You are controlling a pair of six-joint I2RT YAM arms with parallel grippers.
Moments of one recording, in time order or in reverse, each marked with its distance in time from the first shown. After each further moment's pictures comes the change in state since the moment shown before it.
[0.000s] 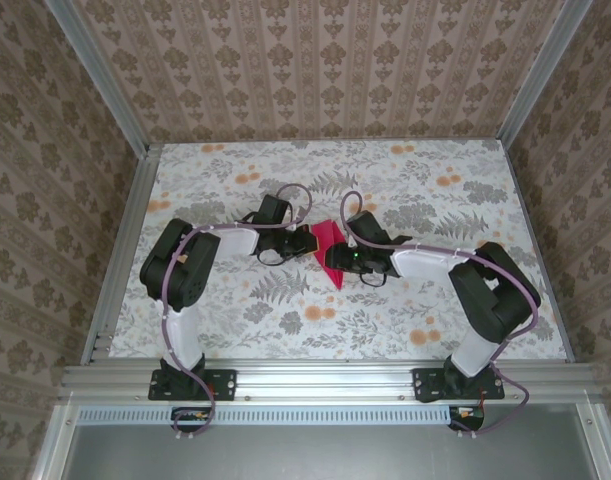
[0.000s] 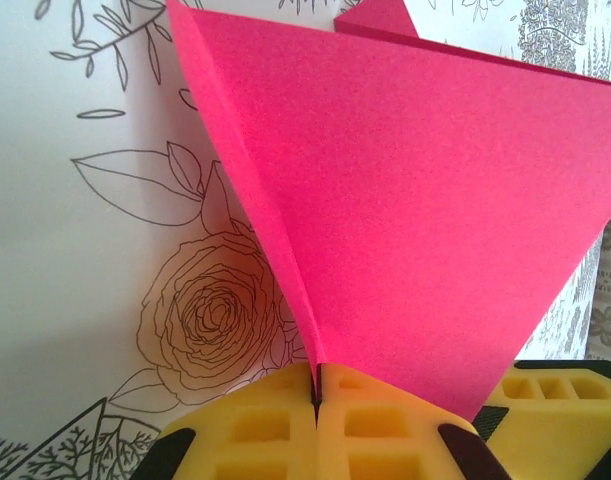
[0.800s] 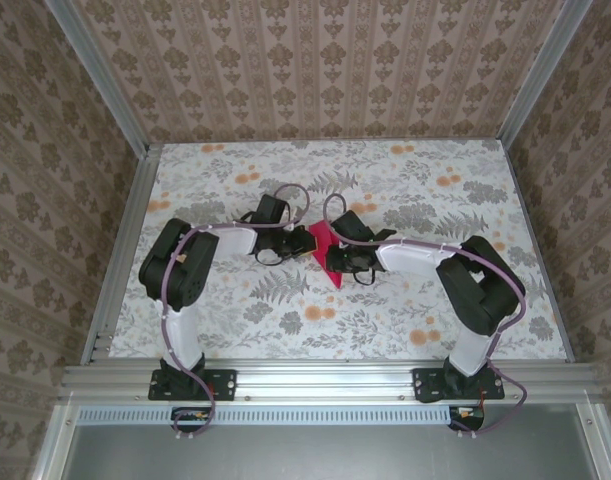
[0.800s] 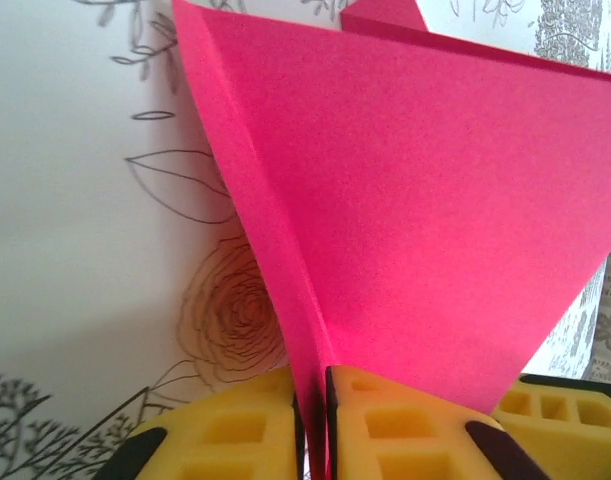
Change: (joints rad) left arm 0.019 -0.003 -0.006 -0.023 -0.002 0.010; right arm 0.067 0.080 0.134 -0.175 0.165 -0.068
